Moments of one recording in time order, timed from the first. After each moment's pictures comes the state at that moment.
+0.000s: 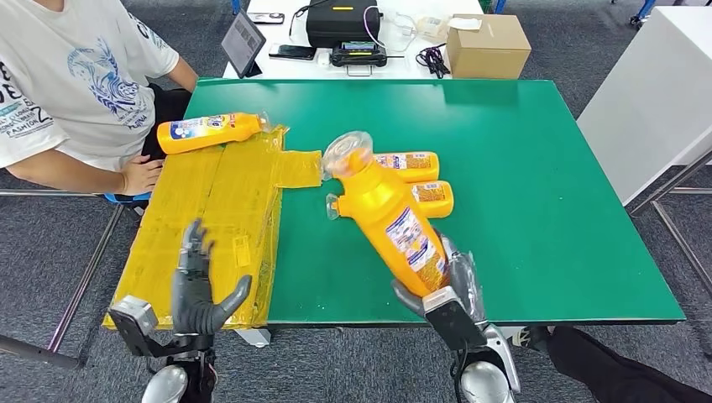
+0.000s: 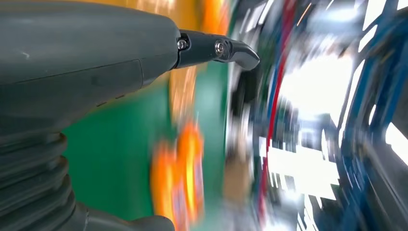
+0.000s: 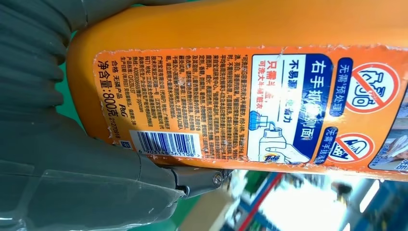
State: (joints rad) left arm 0.05 -0.24 -0.05 -1.41 0.12 -0.04 -0.47; right arm 0.08 0.06 0.26 -1.59 0.44 -0.15 -0.47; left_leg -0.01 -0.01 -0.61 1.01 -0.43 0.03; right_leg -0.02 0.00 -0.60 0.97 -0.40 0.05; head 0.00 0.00
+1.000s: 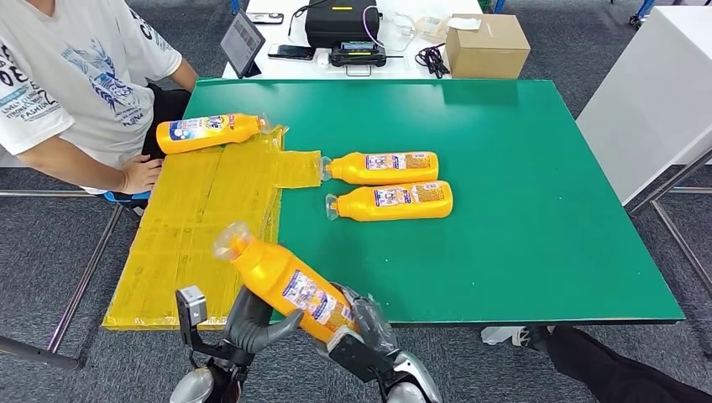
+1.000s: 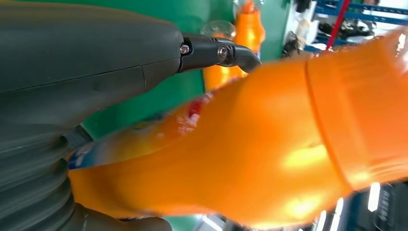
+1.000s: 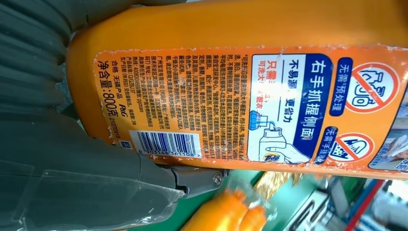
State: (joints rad) left arm -0.01 -0.18 -0.23 -1.22 0.23 -0.18 -0.38; right arm -0.03 0.20 0.47 -1.06 0.49 -0.18 -0.57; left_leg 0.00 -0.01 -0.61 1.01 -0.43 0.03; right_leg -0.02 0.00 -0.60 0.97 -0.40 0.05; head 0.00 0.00
